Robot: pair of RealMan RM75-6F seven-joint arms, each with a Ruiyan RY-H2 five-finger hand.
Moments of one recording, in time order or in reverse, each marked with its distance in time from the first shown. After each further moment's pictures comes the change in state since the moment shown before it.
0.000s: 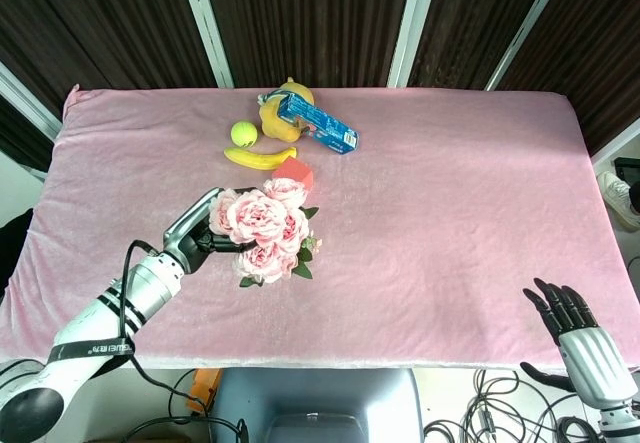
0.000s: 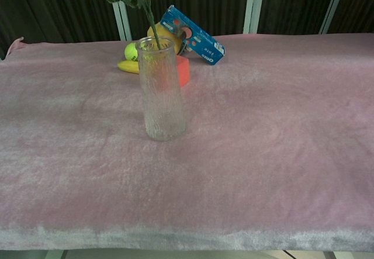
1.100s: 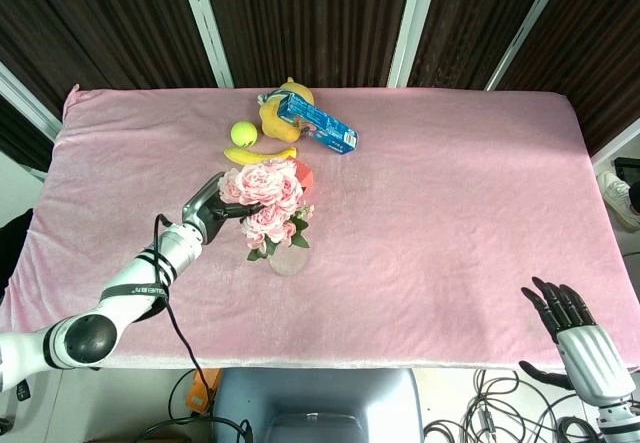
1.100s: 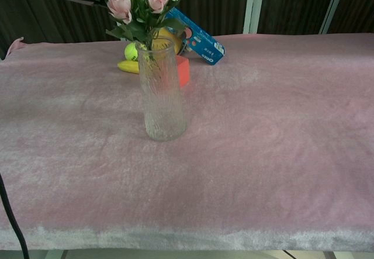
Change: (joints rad) left arm -0.093 -0.262 0.029 0.315 -0.305 -0.078 0.178; right arm 0.009 0.003 0.000 -0.003 0.006 -0.019 0.006
